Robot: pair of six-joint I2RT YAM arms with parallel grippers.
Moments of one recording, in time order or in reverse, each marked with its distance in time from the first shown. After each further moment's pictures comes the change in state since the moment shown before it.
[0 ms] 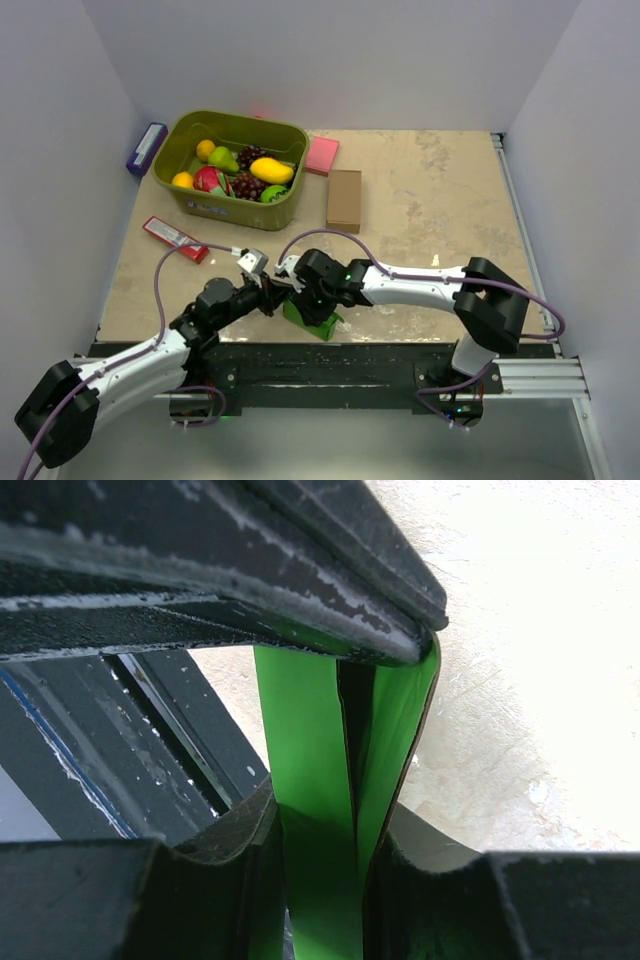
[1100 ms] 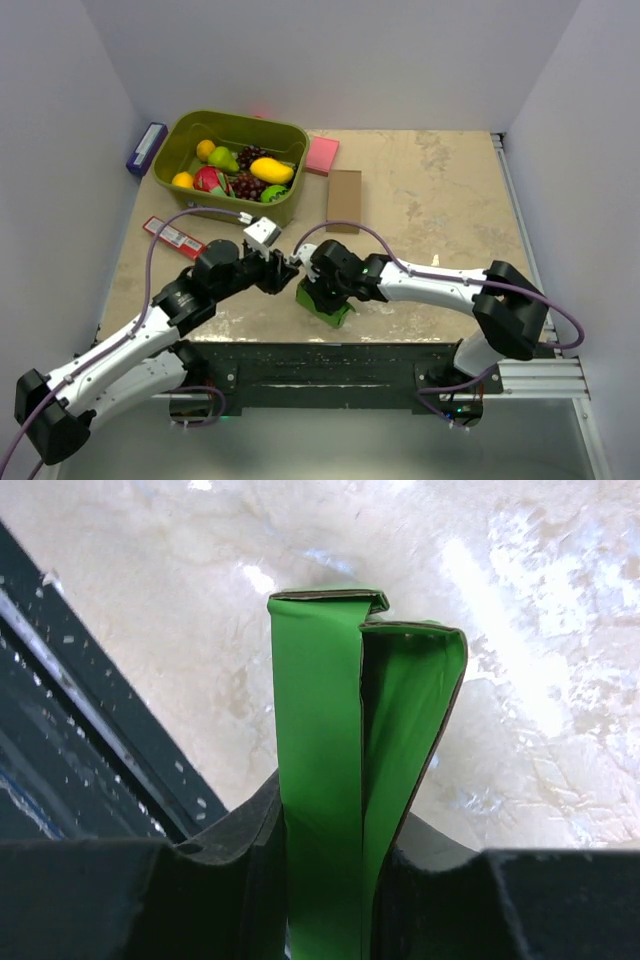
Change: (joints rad) left arm -0.014 0.030 0.489 -0.596 -0.064 0.169; right arm -0.061 -0.089 -0.054 0.011 0.043 -0.073
